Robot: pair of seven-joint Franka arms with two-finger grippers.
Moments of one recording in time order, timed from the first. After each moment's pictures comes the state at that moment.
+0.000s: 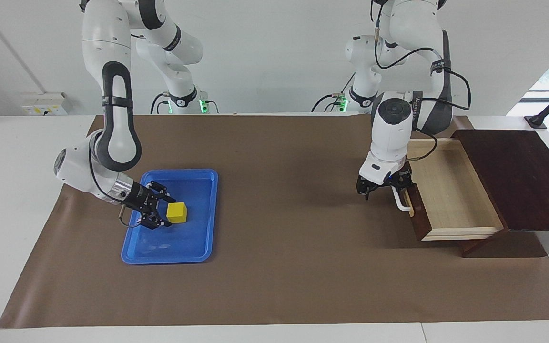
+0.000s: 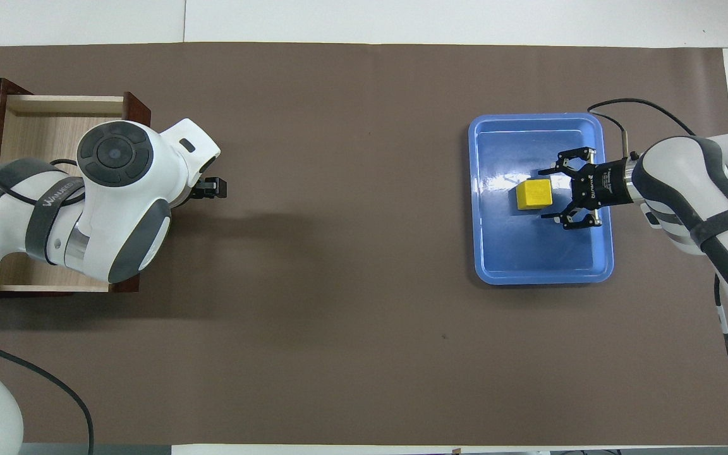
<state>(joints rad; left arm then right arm) -0.18 0.19 -0.15 -1.95 0.29 2.17 -0.41 -0.11 0.40 -0.01 -1.94 0.76 2.13 0.94</state>
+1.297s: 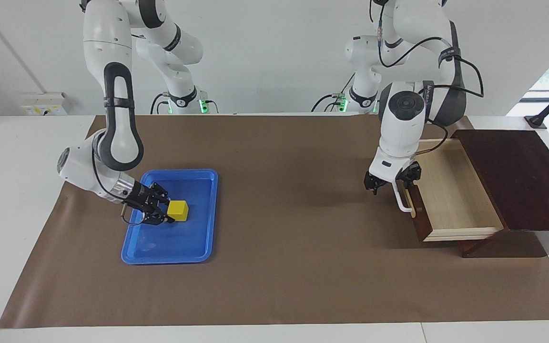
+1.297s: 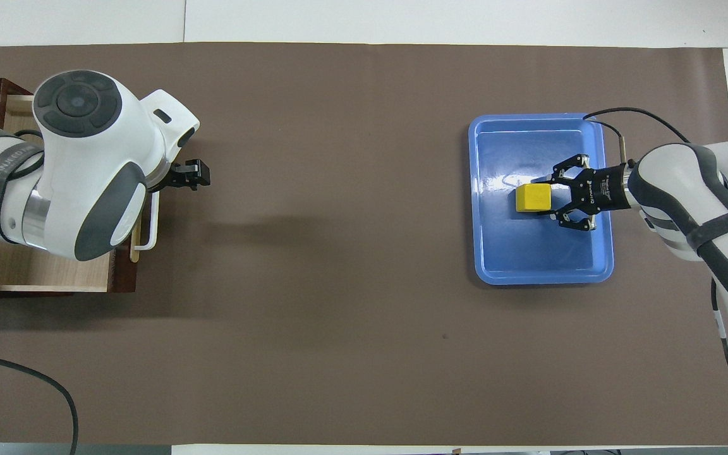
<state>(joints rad) -0.17 0.20 -0.17 -1.67 0.21 1.79 -0.44 -0.11 0.39 -0.01 -1.97 0.77 2.16 0.83</state>
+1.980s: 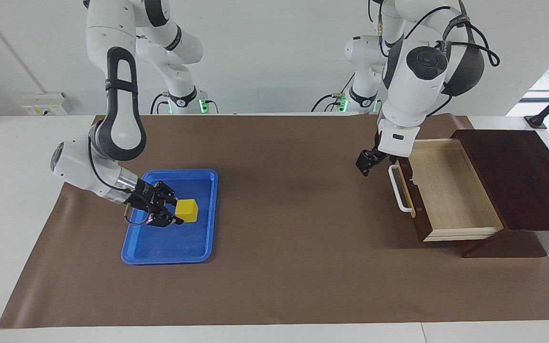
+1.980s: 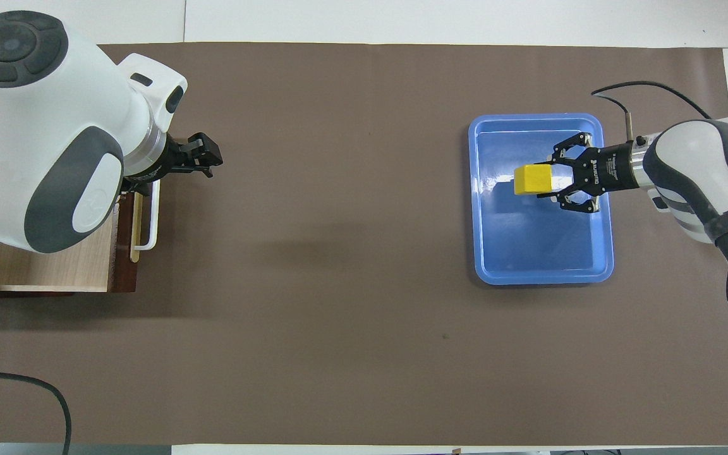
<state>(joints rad) -0.18 0.18 -0.19 -1.56 0.07 1.71 -0.76 -0.01 0.39 -0.01 -1.77 0.77 2.05 1.03</state>
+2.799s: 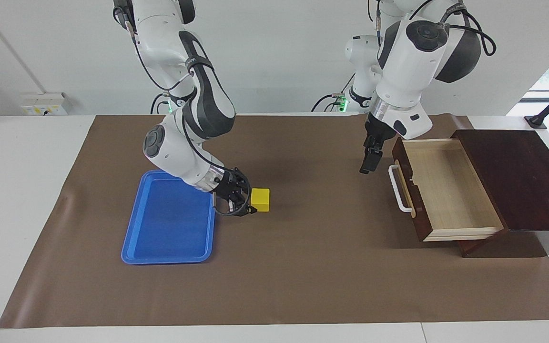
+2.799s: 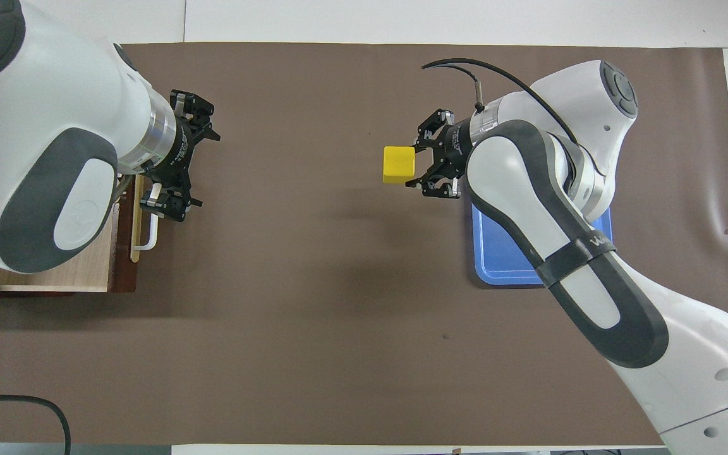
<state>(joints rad) -0.21 0.17 -0.20 -1.51 0.00 1.74 -1.71 0.30 0.42 -0.01 -1.63 0.68 2.11 1.48</state>
